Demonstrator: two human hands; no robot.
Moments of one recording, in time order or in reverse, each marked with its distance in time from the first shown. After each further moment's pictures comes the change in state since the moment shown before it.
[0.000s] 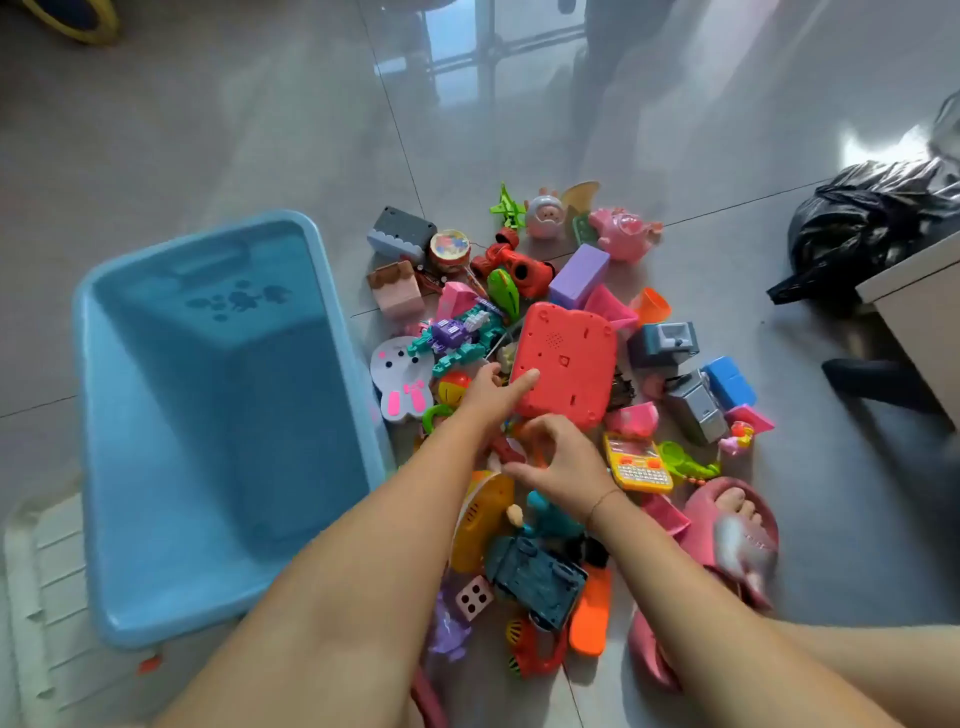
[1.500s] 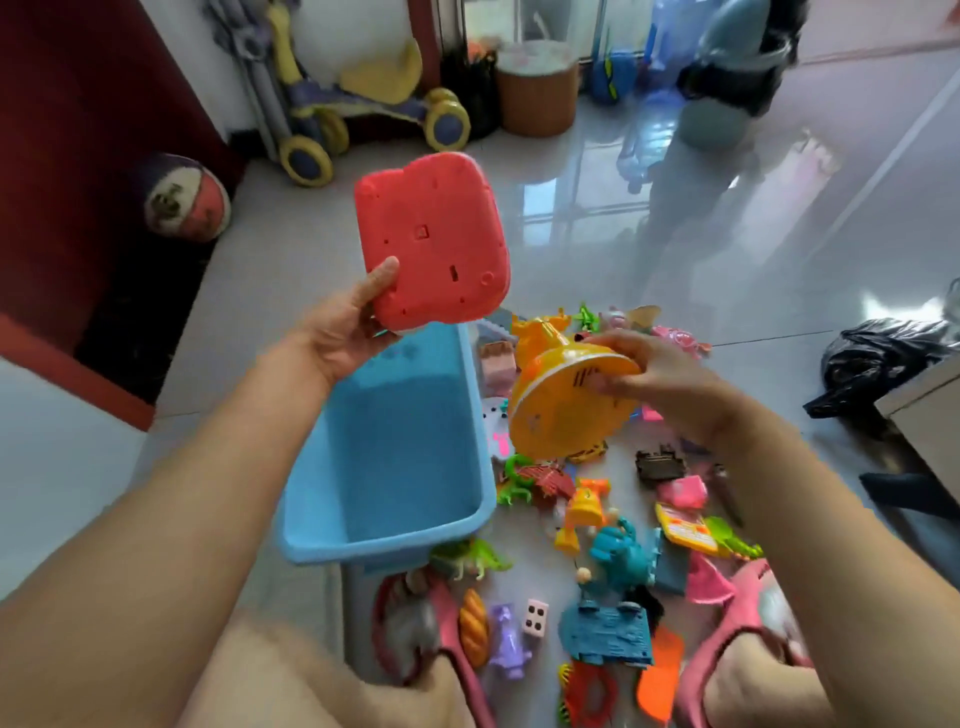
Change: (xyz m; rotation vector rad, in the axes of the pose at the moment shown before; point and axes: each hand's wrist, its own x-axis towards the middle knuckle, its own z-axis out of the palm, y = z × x) left_hand -0.232 0.084 -0.237 -0.583 0.150 0.412; right_hand -0.057 -0.185 -0.100 0.232 -0.310 -0.386
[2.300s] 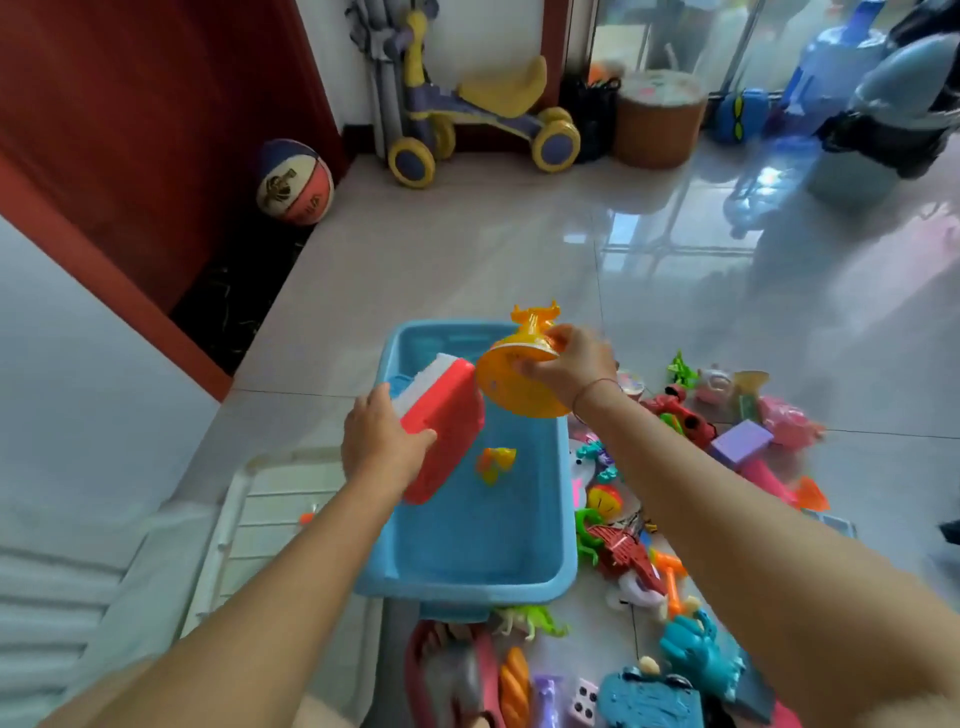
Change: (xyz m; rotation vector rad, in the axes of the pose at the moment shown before) left_hand -0.001 -0.092 -0.089 1.082 0.722 0.025; right_hand 0.189 -0.005 0.132 -0.531 0.300 0.069
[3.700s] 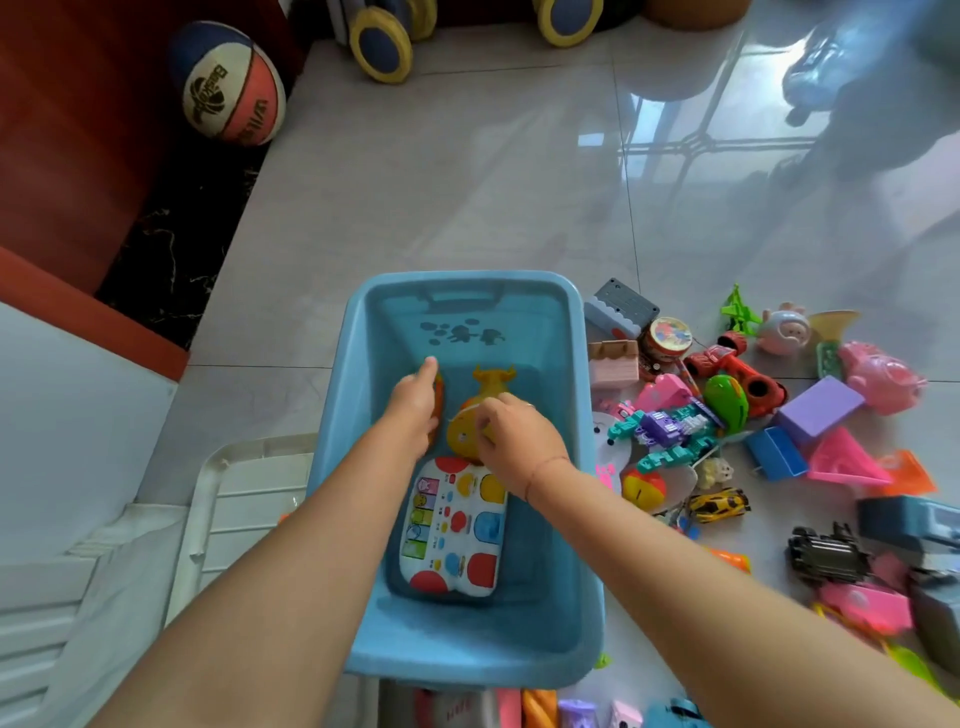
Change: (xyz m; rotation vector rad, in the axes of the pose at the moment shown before) left_hand 0.113 0.002 0.128 -0.862 -0.434 -0.543; right_hand -0.002 0.053 0.136 -0.270 -0.325 -0.211
